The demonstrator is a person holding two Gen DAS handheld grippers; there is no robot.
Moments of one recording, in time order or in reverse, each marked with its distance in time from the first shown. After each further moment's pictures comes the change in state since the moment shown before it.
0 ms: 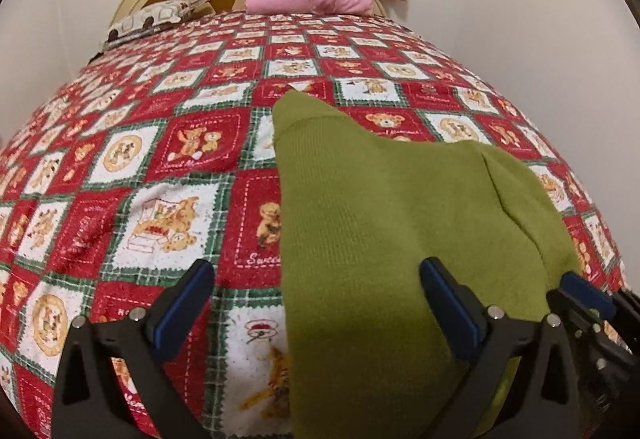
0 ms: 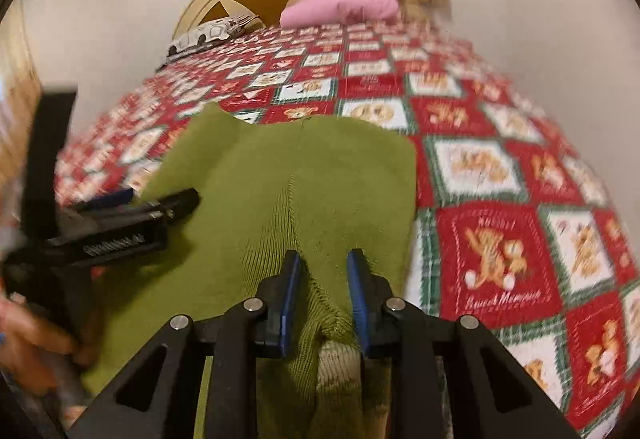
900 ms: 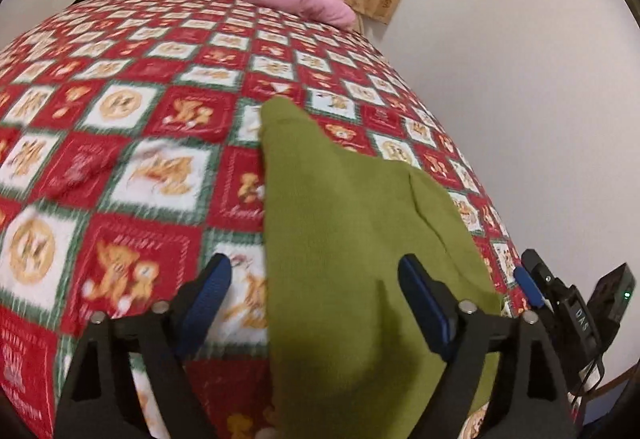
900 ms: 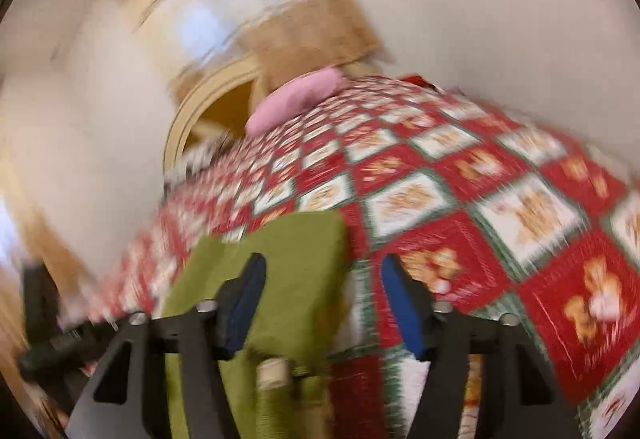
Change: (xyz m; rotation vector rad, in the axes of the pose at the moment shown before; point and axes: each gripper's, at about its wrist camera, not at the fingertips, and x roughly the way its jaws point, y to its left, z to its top) left arm -0.049 0.025 -0.012 -0.193 0.019 -0.291; right arm -0.043 -0.100 -0.023 0.516 -0.297 0.158
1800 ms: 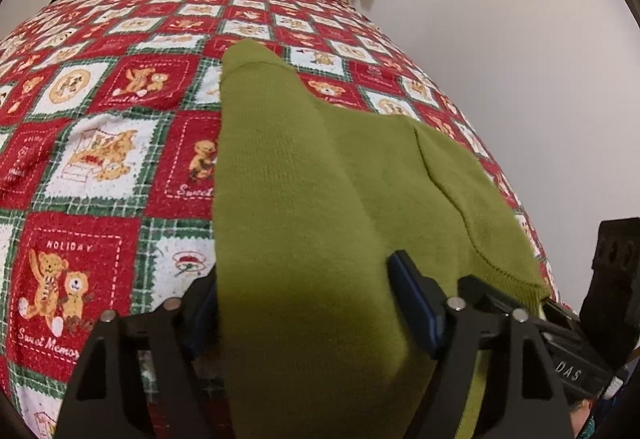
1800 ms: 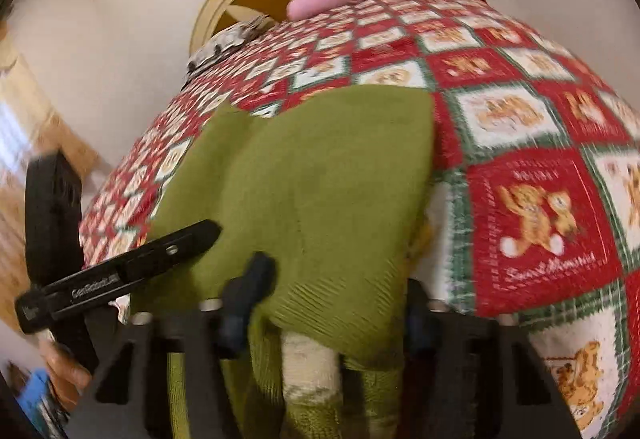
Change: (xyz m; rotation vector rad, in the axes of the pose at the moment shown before) left arm 0.046 -0.005 -0.012 0.050 0.086 -0.006; right arm 0.089 0.055 -0.022 -0.287 0.414 0.055
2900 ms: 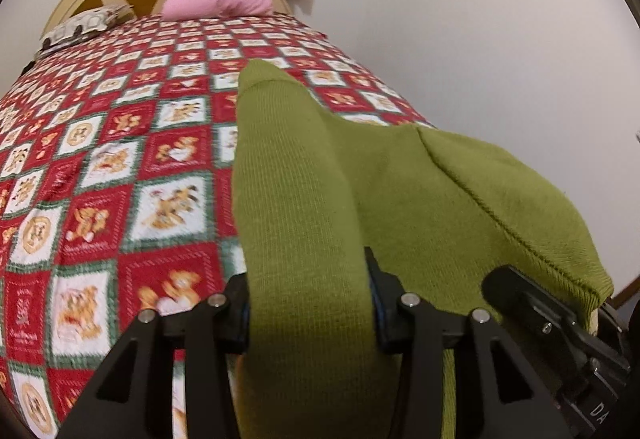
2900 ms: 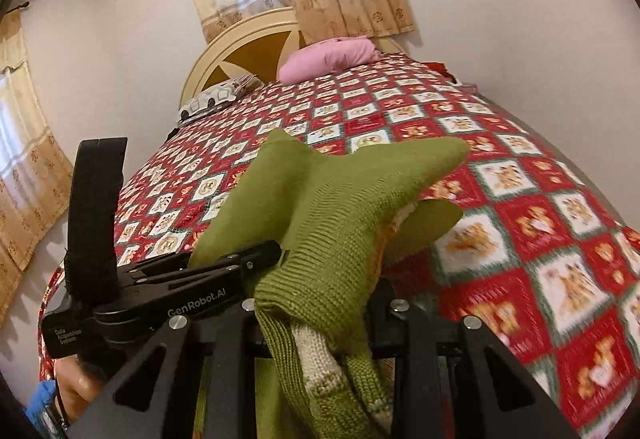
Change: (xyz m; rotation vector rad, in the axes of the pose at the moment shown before) left arm -0.105 -0.090 -0.069 0.233 -0.017 -0.025; right arm -0.181 0.079 -0.086 0.016 -0.234 -0.159
